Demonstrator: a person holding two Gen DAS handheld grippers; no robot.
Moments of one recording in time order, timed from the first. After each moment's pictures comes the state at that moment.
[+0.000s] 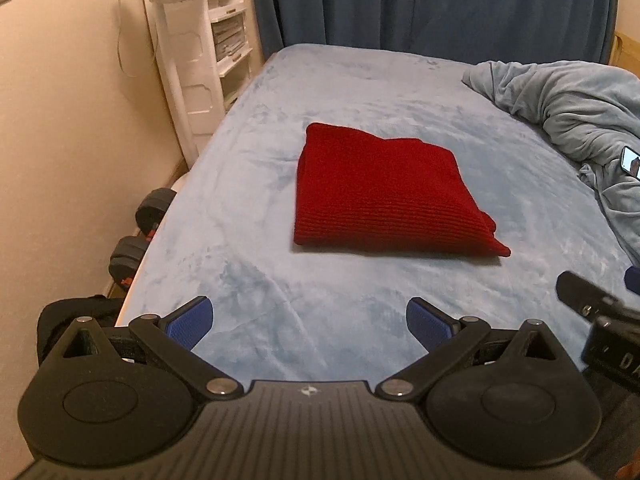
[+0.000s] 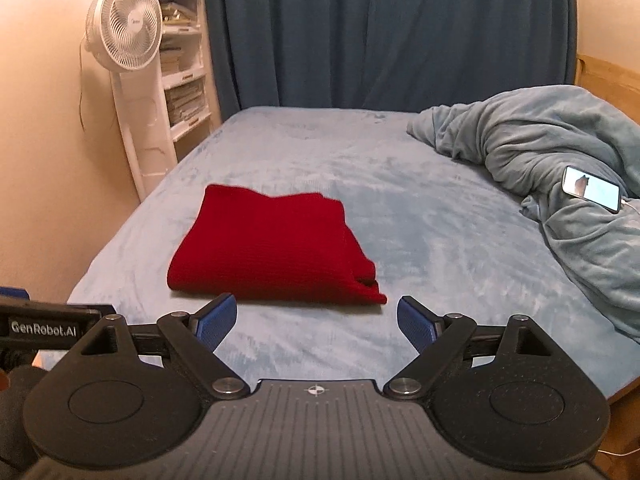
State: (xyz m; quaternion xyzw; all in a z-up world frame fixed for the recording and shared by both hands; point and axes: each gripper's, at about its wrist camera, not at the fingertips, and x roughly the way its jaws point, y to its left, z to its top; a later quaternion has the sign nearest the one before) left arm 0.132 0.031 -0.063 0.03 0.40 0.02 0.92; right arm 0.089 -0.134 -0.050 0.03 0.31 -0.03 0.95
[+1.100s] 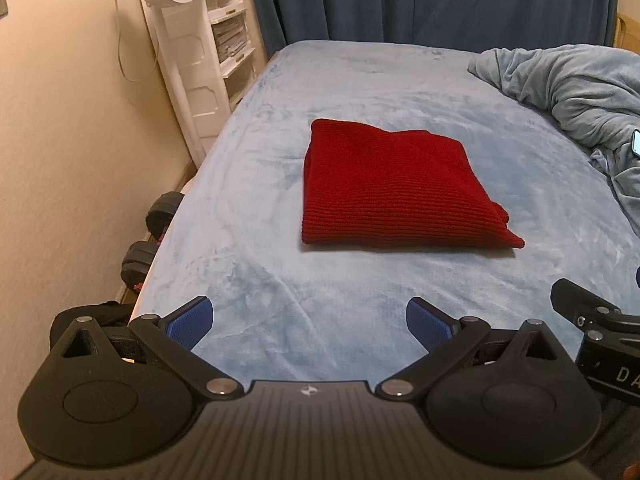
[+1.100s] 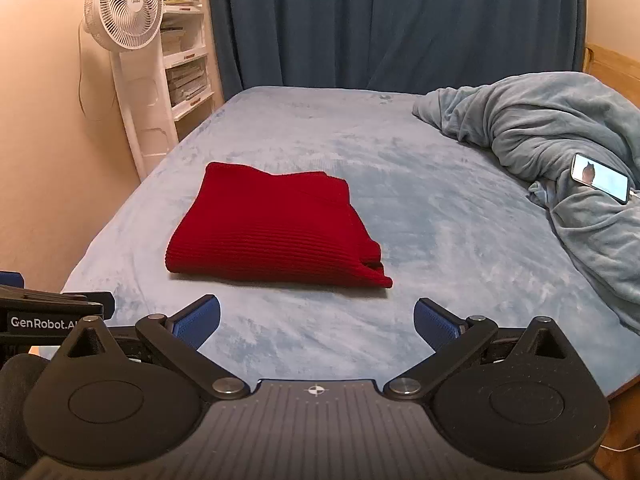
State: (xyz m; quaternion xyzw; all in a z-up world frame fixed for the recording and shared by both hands) left arm 0.138 0.023 -0.069 0.06 0.40 0.04 0.91; right arm 0.099 -0.130 -0.058 0.03 0.34 -0.03 0.94
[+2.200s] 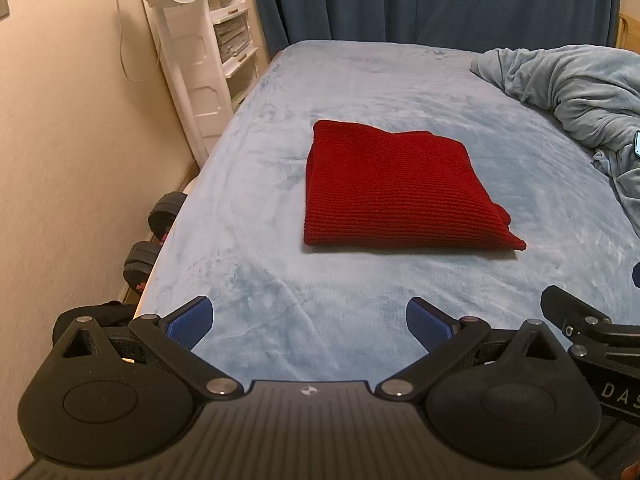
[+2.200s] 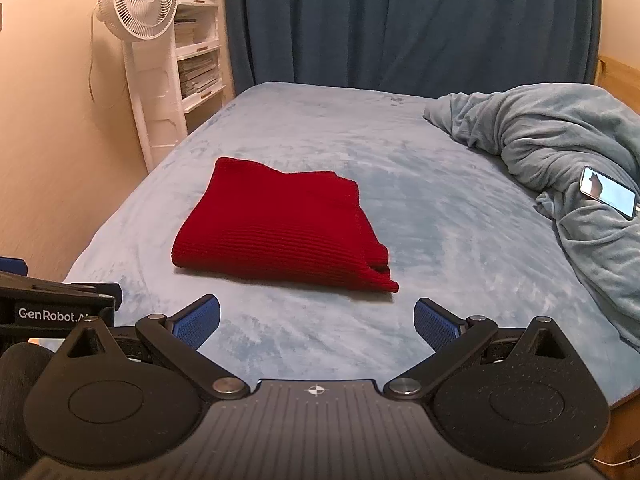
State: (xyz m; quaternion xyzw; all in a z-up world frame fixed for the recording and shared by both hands) left arm 0.140 0.020 -0.066 0.06 0.40 0.04 0.91; right arm 0.103 -0.125 -0.057 0.01 0.34 -0.01 0.94
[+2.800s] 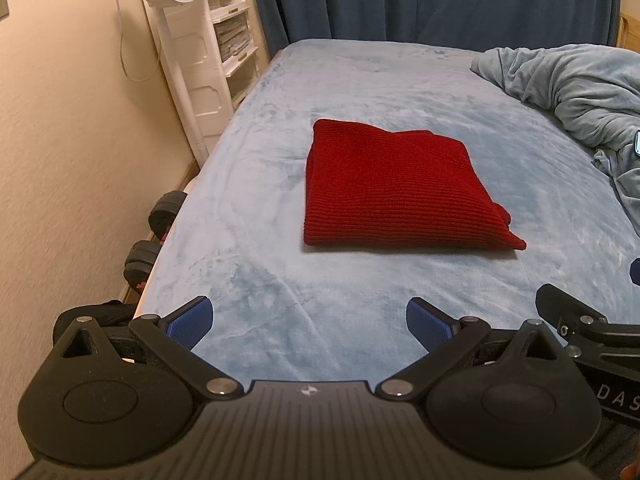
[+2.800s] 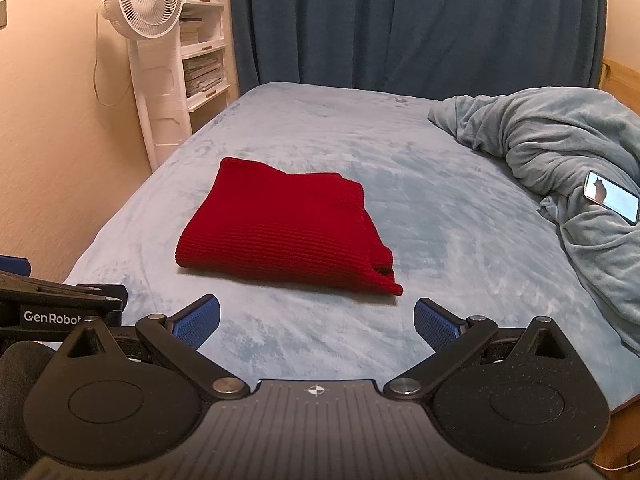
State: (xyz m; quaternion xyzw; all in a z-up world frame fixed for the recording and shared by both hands) left arm 0.140 0.020 -0.067 0.06 0.40 0.04 0.91; right arm 0.103 -0.124 -0.055 0.00 0.34 -0.01 0.94
